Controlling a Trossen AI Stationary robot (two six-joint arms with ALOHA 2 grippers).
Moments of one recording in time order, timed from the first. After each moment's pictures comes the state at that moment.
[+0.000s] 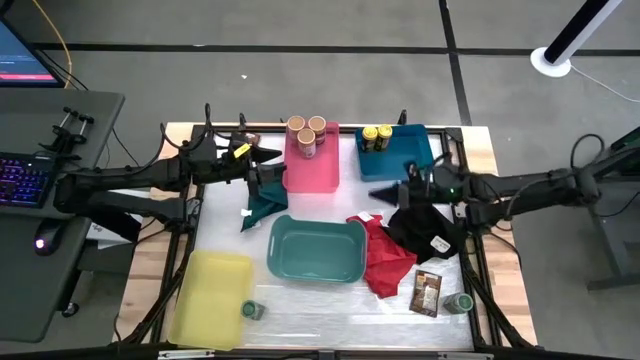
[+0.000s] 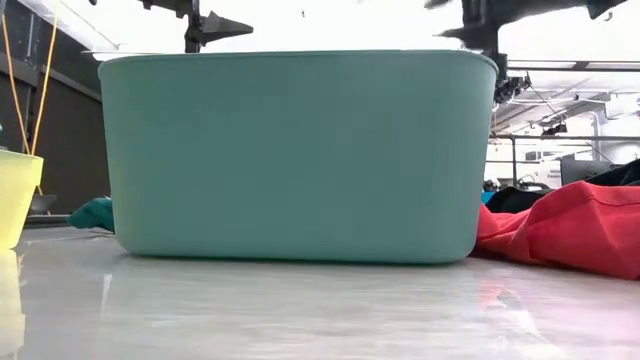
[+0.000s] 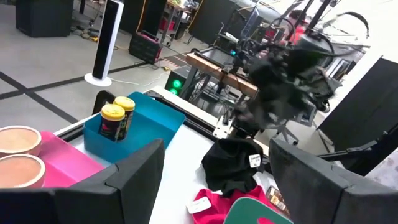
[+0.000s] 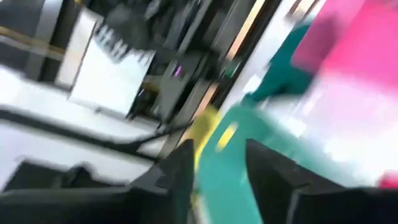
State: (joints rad) left arm 0.18 0.91 0.75 0.05 -0.10 -0.41; right arm 0.03 0.90 0.66 0.03 0.09 1.06
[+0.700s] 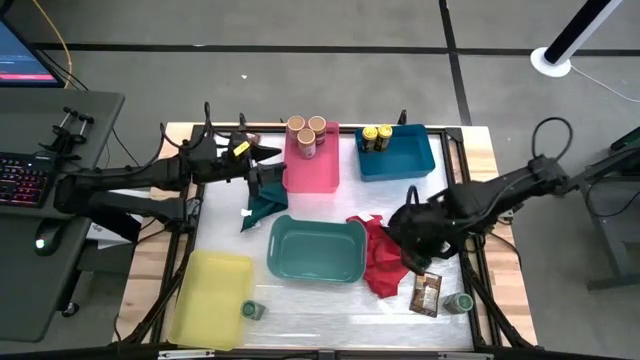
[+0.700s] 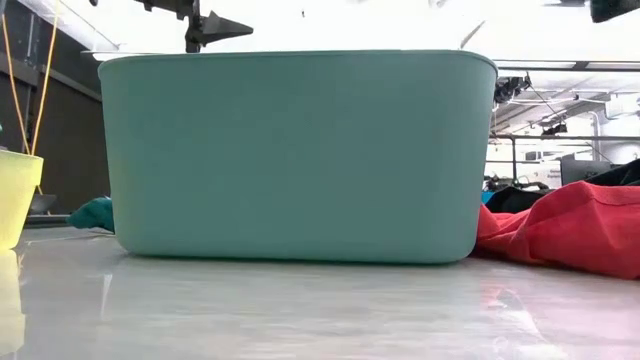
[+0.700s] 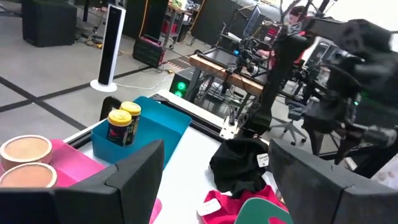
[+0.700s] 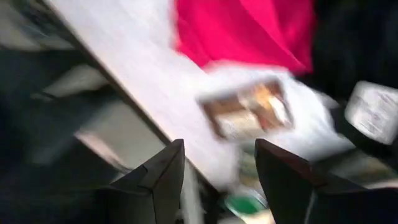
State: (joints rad) left arm 0.19 0.91 0.75 0.05 -0.10 -0.35; right arm 0.38 1.35 1.33 -1.30 -0.31 1.09
